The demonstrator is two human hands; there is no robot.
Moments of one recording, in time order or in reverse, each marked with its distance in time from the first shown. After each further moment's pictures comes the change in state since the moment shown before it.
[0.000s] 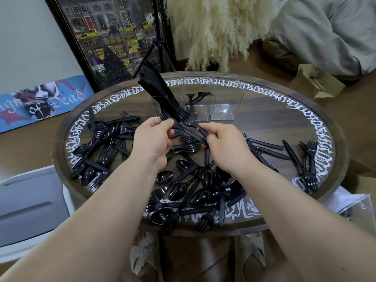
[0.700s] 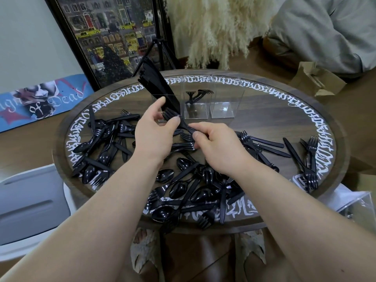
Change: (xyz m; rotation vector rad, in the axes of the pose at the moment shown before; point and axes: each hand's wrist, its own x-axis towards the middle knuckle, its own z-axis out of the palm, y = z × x) left_hand 0.000 -0.006 -0.004 0.440 0.009 0.484; right_hand -0.006 -0.008 0.005 -0.081 -0.085 -0.167
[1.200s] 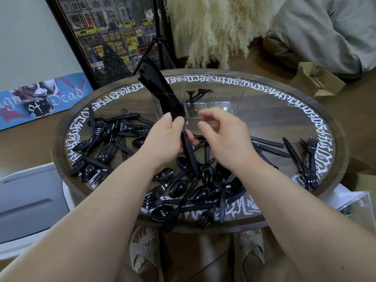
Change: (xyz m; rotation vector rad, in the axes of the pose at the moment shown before) left_hand -0.008 0.007 0.004 -0.159 -0.367 -0.188; right_hand 0.000 0.001 -0.005 0.084 0.253 -0.067
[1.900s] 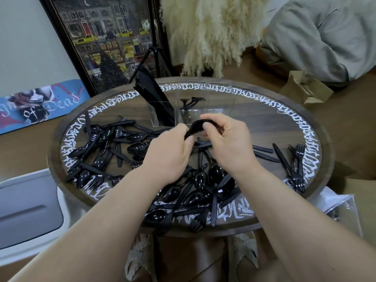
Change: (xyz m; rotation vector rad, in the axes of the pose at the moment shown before) left_hand -0.017 0.001 0.010 0.930 0.029 0.401; right_hand -0.002 0.002 -0.014 0.107 0.123 0.021
